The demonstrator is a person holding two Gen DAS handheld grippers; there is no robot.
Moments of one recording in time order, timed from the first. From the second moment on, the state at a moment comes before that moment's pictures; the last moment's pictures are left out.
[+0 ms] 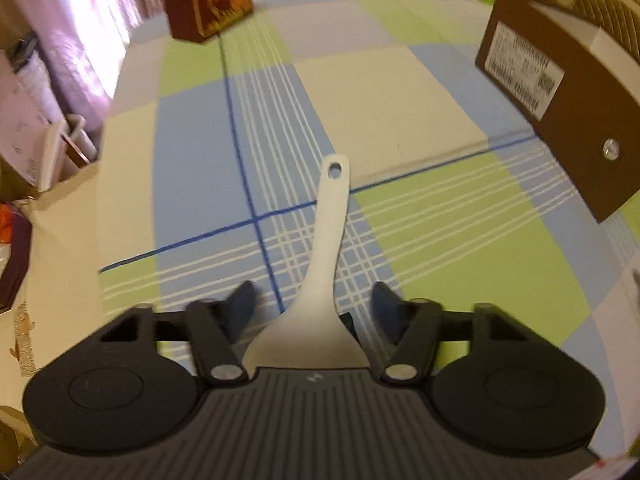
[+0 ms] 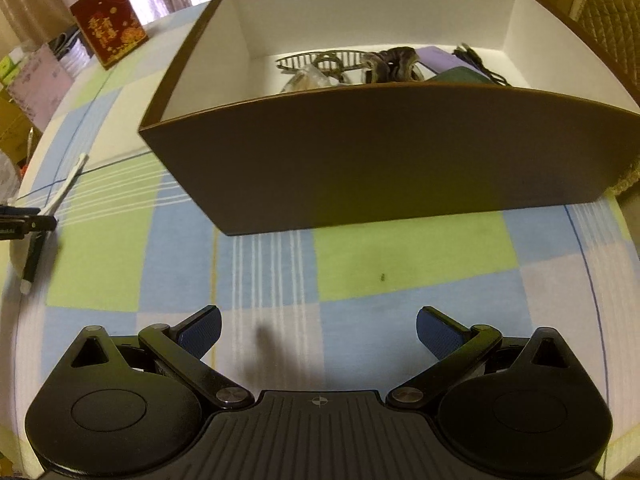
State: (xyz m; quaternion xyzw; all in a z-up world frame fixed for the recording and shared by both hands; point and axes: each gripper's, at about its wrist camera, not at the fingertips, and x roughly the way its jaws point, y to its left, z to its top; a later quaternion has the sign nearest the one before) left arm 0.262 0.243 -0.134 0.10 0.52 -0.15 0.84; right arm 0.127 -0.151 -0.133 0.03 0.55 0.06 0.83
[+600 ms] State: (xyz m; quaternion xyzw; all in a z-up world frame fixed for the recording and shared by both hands) left arm 0.197 0.139 -0.133 0.05 0.54 -0.21 0.81; right arm 0.130 -0.159 -0.138 0.01 0.55 0.09 0.83
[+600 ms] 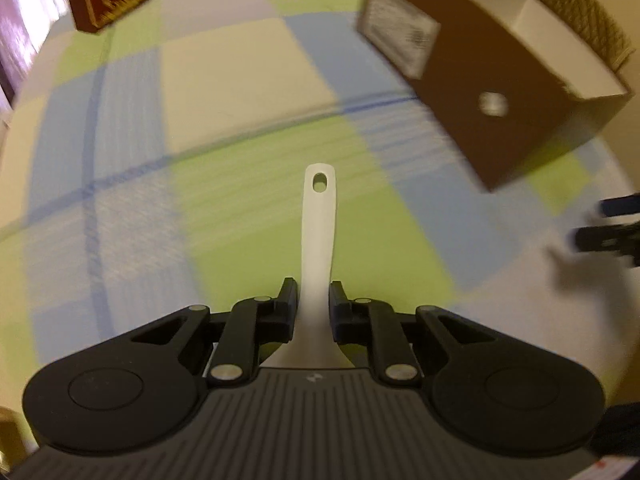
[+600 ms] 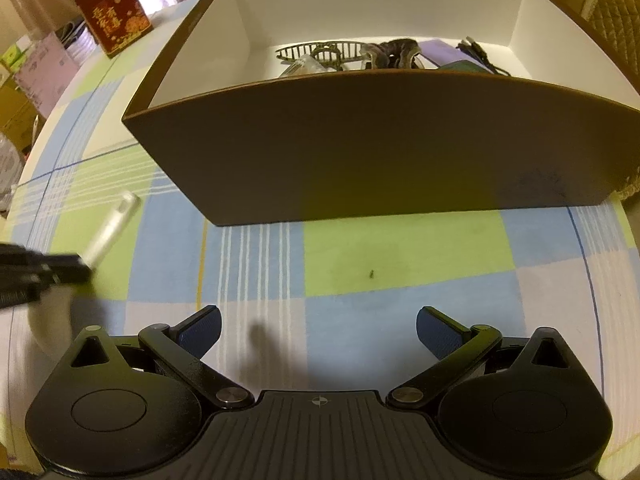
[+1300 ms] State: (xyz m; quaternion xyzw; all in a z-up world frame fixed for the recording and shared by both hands) left arm 0.149 0.219 -0.120 -0.07 0.54 -0.08 0.83; right arm 0.113 -0.117 -0.146 -0.02 0.55 0.18 0.81
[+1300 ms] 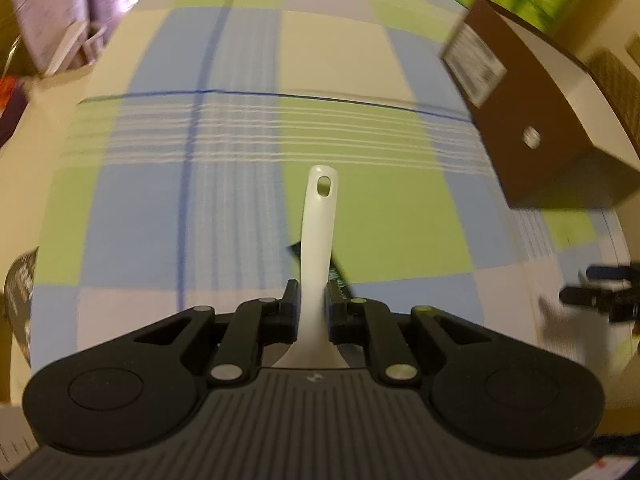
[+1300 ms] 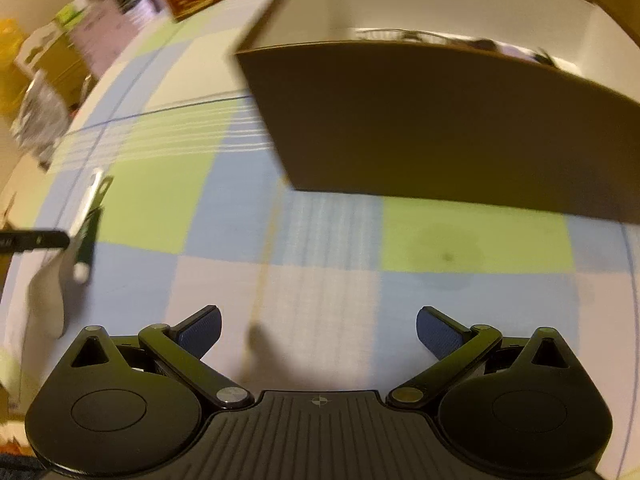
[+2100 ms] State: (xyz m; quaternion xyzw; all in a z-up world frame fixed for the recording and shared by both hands) left arm 0.116 0.247 -0.123 -0.14 0.57 -0.11 0.80; right arm 0.100 -0.042 -0.153 -0.06 0.55 0.24 0.80
